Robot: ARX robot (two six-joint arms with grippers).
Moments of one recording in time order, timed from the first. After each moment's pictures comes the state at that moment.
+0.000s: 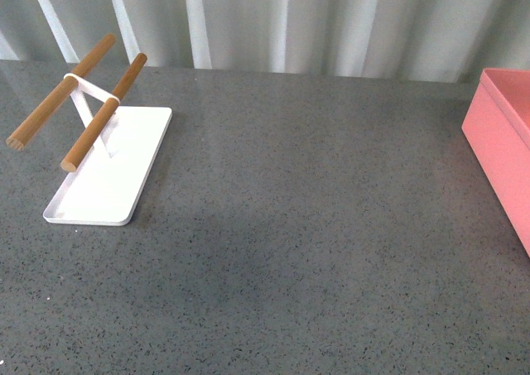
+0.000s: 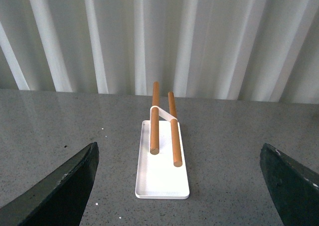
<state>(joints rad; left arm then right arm) 0.00 0.00 0.02 0.00 0.00 0.00 -0.21 1.67 1.45 -0.60 0.18 -0.28</state>
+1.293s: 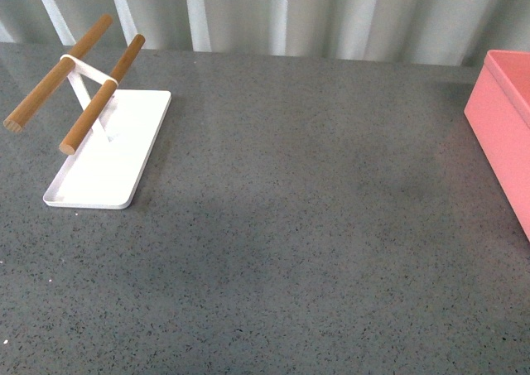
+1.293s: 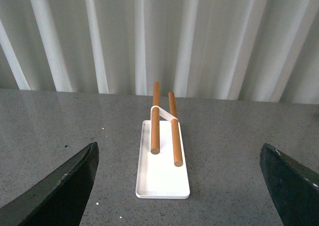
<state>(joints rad) 0.00 0.00 0.02 0.00 0.00 0.00 0.00 0.92 0.14 0.76 -0.01 -0.02</state>
